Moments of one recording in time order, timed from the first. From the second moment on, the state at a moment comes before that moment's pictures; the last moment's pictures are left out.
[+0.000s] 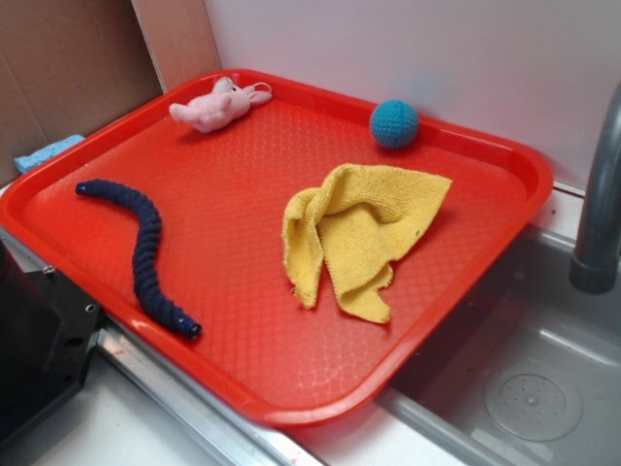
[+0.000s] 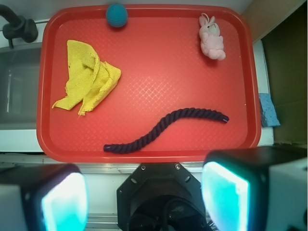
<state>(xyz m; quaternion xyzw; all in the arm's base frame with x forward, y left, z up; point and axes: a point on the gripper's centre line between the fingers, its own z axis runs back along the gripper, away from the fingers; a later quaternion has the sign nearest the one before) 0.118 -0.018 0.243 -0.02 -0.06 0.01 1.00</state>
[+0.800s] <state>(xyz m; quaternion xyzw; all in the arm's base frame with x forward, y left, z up) 0.123 -0.004 0.211 -0.03 -0.08 0.18 0.98</state>
